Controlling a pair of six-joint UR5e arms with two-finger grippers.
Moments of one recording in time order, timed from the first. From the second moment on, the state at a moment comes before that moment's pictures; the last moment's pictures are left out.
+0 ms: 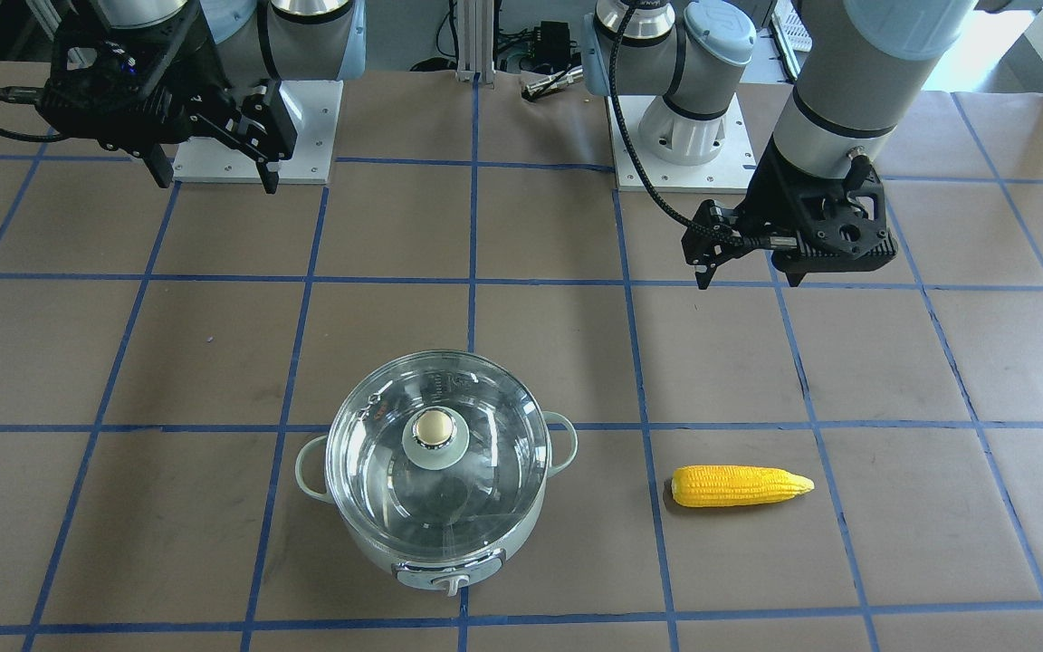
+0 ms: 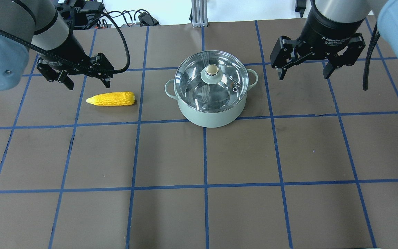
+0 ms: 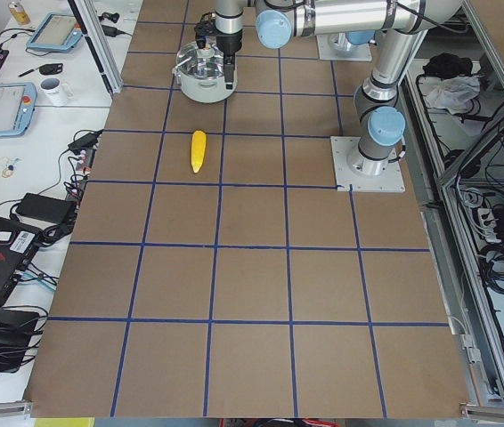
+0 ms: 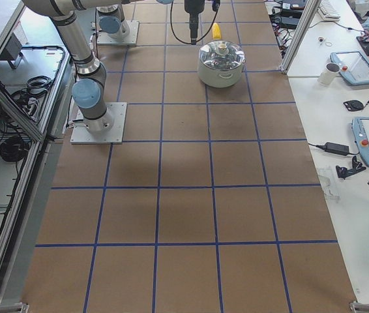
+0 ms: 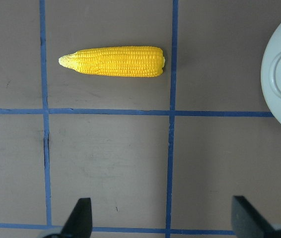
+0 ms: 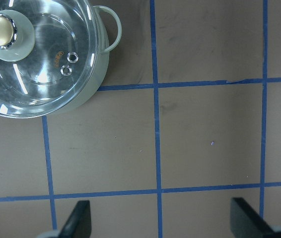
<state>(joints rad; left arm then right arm) -1.52 -1.59 -1.64 -1.45 1.60 0.02 1.63 -1.62 1.51 -1.49 -1.59 0.10</state>
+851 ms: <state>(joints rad) -1.52 -1.59 -1.64 -1.50 1.60 0.11 1.63 -1.62 1.51 -1.49 -1.59 0.10</state>
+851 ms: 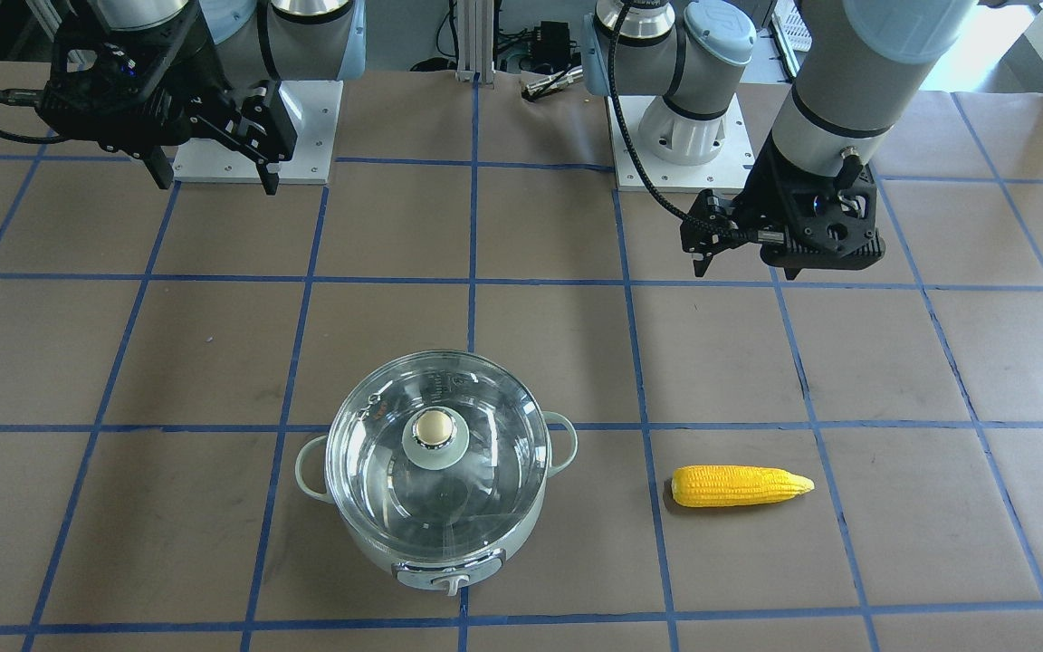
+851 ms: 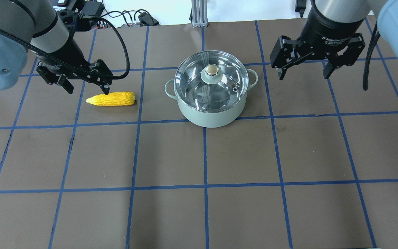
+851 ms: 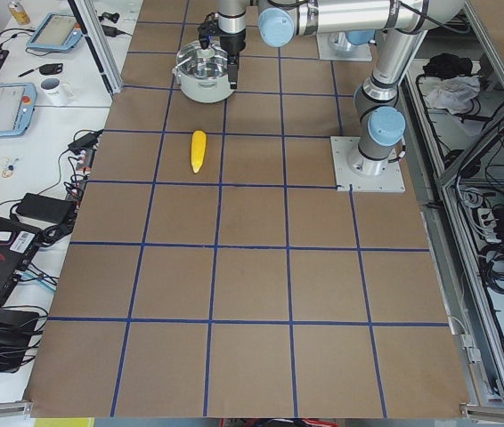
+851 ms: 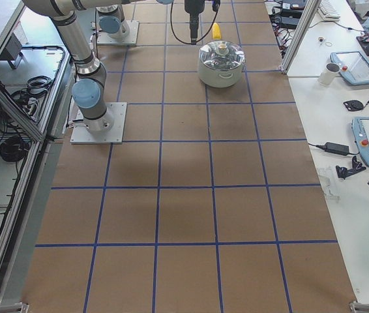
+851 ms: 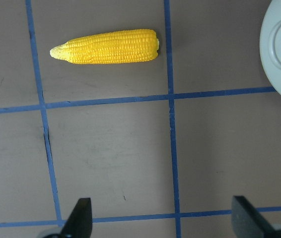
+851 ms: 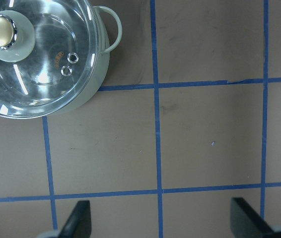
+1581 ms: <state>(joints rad) -1.49 -1.71 -1.63 -1.32 1.61 0.74 1.63 -1.60 1.51 -1.52 -1.59 0.10</state>
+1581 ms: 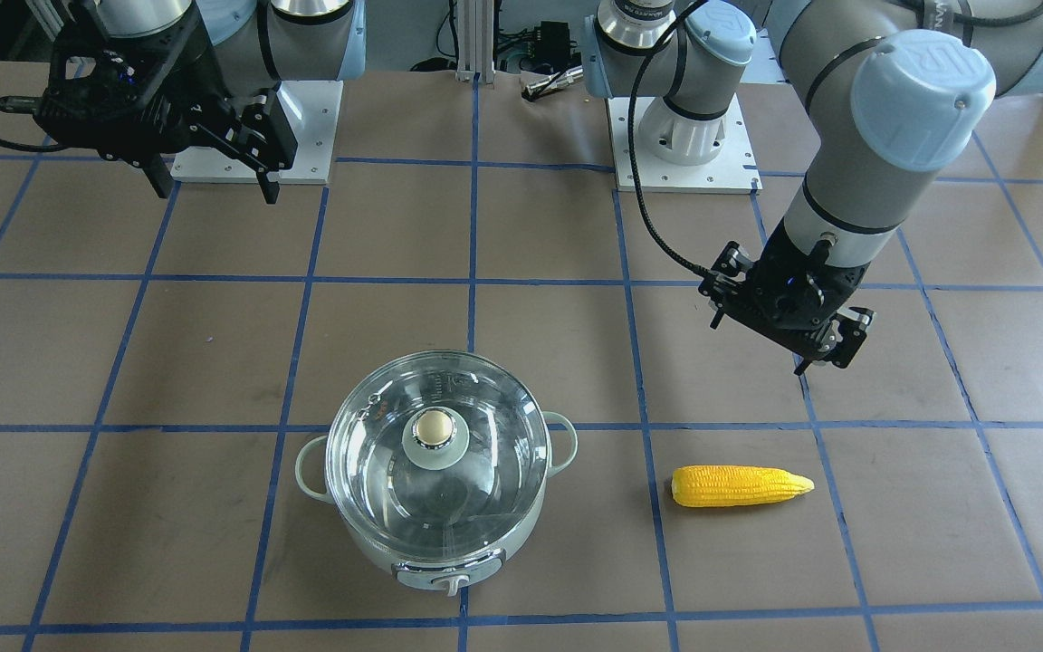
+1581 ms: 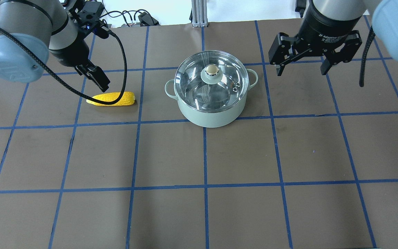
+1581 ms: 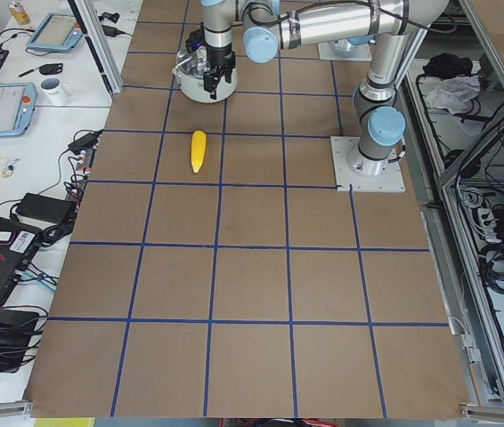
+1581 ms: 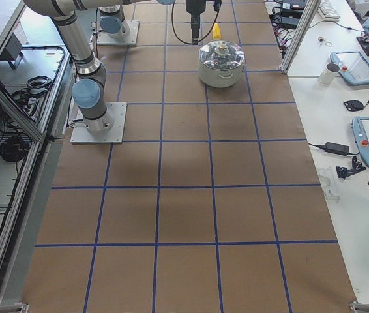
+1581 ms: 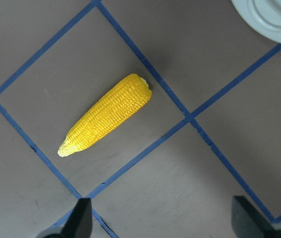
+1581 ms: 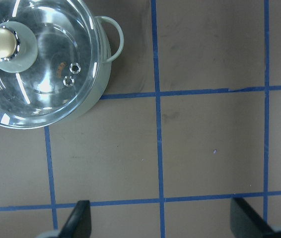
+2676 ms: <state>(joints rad) -1.46 -1.87 -1.64 -1.09 1.61 1.35 1.87 -1.22 1.41 -1.95 -1.58 0.41</state>
